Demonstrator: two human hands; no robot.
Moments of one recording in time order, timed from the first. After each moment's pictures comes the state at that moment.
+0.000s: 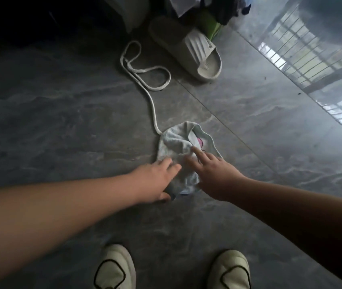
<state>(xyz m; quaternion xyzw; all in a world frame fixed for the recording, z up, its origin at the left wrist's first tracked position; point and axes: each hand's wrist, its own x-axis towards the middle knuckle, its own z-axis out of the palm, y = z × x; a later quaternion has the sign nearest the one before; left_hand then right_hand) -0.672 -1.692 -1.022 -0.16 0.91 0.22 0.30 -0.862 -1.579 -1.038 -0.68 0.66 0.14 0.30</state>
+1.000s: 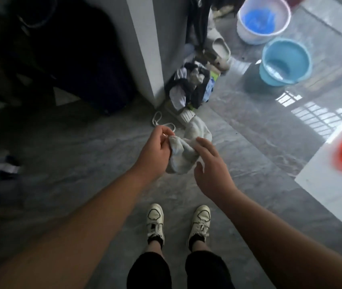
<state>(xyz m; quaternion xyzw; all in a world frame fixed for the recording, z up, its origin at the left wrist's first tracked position) -0.688 -1.706 -0.381 -0.46 0.67 0.56 -0.15 -0.822 -1.580 -0.407 -0.46 0.77 -0.30 0.31</state>
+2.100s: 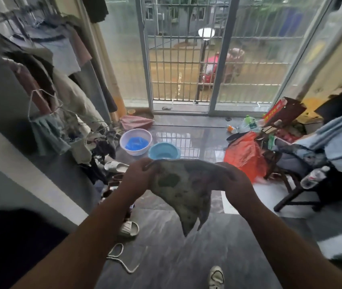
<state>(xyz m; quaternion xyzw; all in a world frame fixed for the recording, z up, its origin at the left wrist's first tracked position) -0.901 -1.628 -0.049 -0.18 0.80 0.57 -0.07 -0.966 -1.362 -0.055 -0.15 0.78 -0.60 0.07</state>
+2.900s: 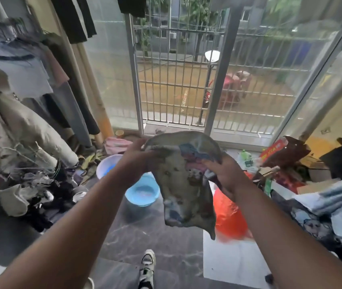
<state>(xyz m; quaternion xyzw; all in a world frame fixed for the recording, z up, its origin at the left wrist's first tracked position) -1.301 -1.575 -0.009 -0.13 0.64 0.75 -0.09 -1.379 -1.332 -0.019 -0.16 0.66 -0.71 0.19</state>
